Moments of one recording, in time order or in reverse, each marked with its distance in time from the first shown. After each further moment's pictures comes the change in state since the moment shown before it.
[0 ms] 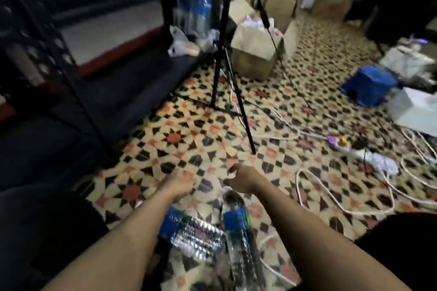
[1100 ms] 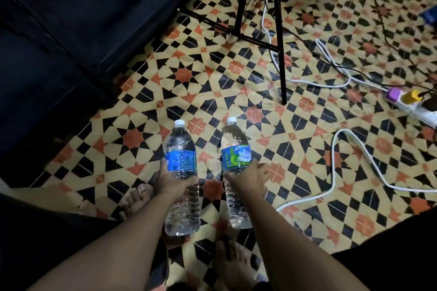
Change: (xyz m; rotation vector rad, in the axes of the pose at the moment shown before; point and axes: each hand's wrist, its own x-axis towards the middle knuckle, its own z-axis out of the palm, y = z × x) left_hand 0.089 -0.128 0.099 -0.347 0.224 -0.343; right_hand 0.086 0.053 0.165 0.257 0.150 0.423
